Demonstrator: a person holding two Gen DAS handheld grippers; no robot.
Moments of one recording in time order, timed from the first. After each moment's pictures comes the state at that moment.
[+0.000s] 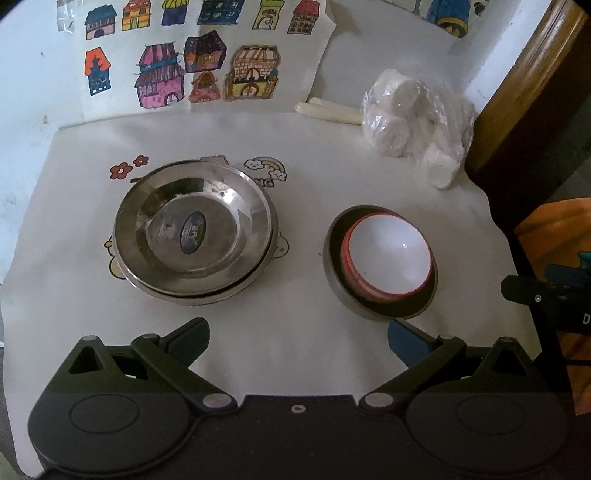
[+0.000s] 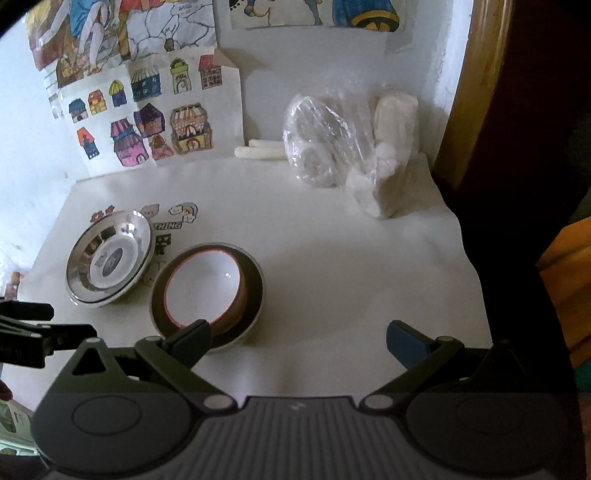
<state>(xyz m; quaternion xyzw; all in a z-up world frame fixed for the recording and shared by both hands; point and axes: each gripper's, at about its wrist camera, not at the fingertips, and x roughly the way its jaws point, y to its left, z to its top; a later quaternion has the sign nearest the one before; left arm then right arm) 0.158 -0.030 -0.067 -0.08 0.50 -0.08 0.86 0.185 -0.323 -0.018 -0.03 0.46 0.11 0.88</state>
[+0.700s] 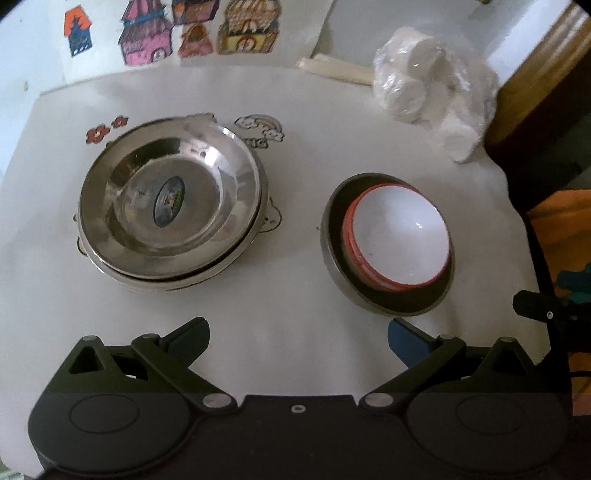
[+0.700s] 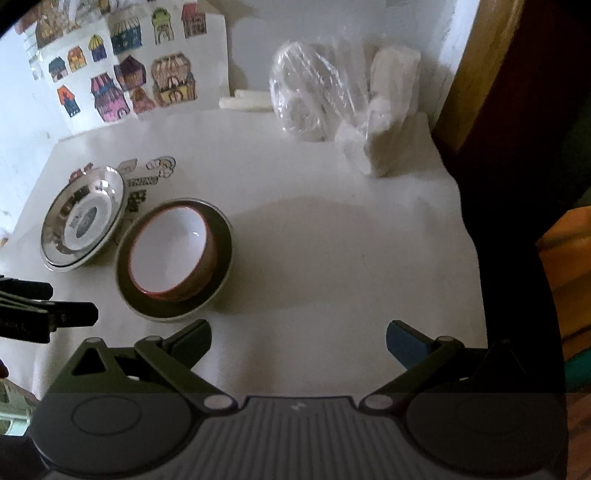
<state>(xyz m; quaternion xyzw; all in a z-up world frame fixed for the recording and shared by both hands) 0.190 -0.048 -0.102 -0.10 0.55 -0.07 0.82 0.215 -0.339 -0.043 -0.07 0.53 0.12 0.84</state>
